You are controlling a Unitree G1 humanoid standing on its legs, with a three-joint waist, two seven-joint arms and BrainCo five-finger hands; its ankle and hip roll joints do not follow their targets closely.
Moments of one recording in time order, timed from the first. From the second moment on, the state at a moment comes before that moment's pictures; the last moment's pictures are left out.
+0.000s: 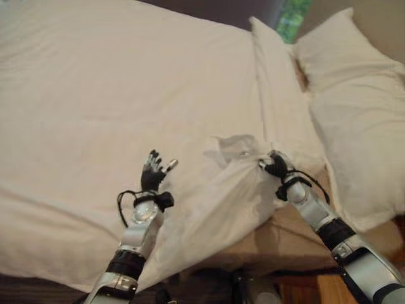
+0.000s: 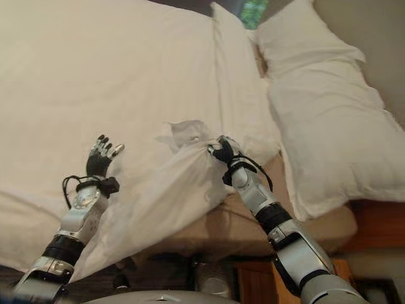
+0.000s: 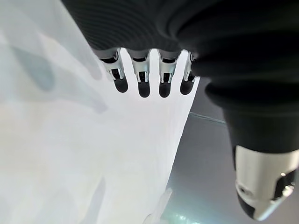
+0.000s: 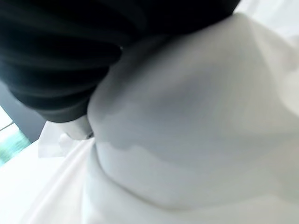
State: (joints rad) left arm -0.25 0.42 -0.12 0.38 -0.55 -0.12 0.30; right arm -0.54 -0.37 0.48 0.53 -0.27 0.06 -0.20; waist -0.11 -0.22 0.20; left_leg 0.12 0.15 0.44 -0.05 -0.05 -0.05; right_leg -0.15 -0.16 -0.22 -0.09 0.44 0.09
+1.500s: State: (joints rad) left arm 0.02 0.27 -0.07 0.09 -0.53 -0.15 0.22; right arm 0.07 -0.38 0.35 1.32 -0.56 0.08 -0.12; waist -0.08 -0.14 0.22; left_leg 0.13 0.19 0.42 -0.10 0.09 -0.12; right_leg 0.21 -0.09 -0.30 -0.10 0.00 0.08
